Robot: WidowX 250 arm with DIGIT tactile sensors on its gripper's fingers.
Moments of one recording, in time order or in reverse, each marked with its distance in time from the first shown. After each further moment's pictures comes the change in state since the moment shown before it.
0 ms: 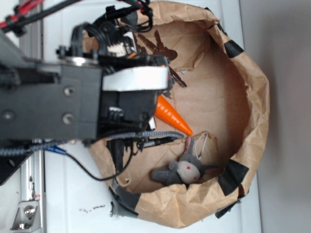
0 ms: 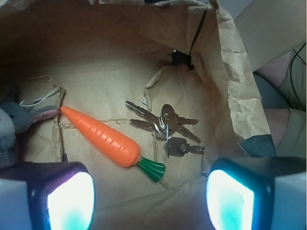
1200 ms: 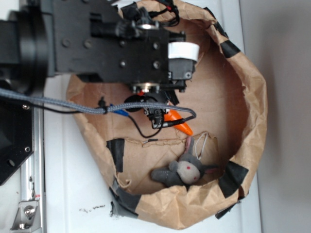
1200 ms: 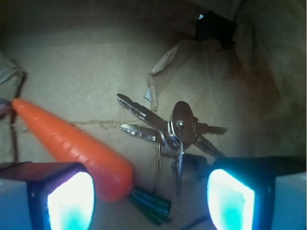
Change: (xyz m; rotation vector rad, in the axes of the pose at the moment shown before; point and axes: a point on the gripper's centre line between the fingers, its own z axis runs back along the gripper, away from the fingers) arm 0.010 0.006 -0.074 -0.051 0.107 -0.067
